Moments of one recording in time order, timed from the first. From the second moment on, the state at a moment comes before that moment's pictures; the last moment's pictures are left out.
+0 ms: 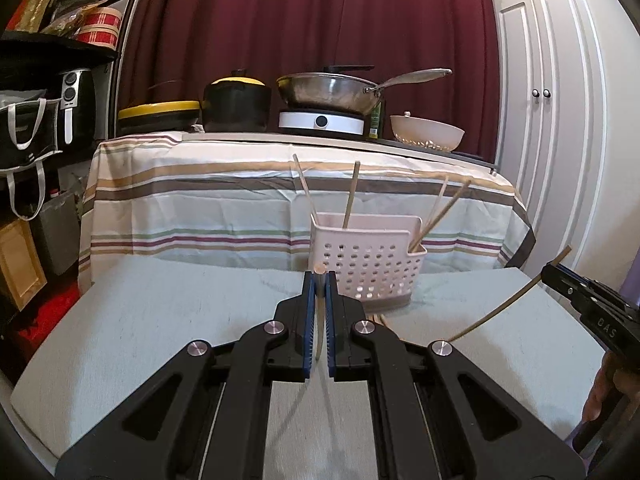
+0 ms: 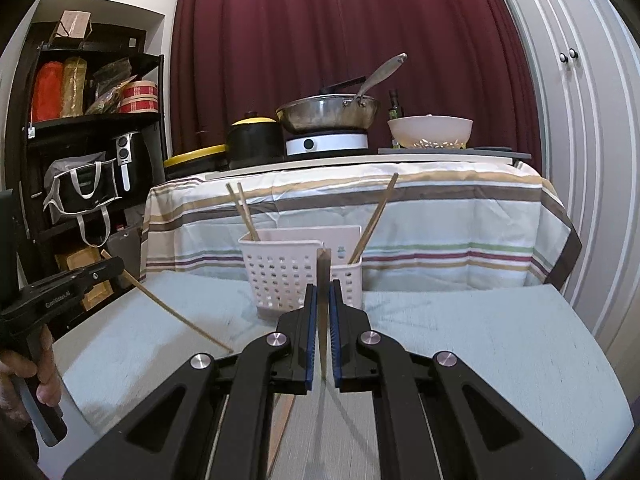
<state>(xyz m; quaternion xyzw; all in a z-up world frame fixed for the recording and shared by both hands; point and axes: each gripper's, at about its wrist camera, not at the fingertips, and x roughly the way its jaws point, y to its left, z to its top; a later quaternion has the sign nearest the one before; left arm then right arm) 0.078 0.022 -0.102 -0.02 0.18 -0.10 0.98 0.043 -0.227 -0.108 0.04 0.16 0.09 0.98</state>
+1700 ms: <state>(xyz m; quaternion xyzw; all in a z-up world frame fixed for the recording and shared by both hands) 0.240 0.000 0.029 -0.04 0.05 -0.15 0.99 0.194 -0.234 -0.017 0.05 0.05 0.09 0.99</state>
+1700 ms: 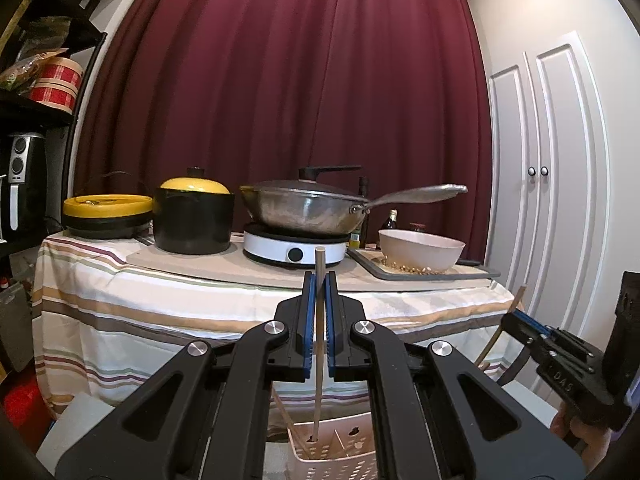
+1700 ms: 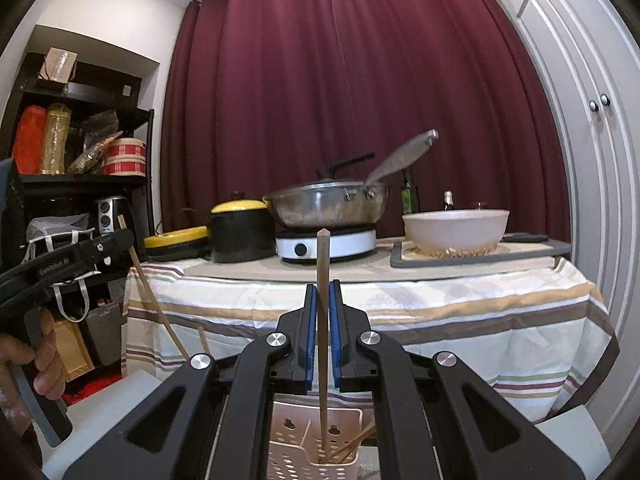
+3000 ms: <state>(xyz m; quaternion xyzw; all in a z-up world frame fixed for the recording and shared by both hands) 0.147 0.017 -0.071 -0.02 0.13 -0.11 0.99 0.105 -0.224 -0.090 0.05 0.15 0.07 0.99</state>
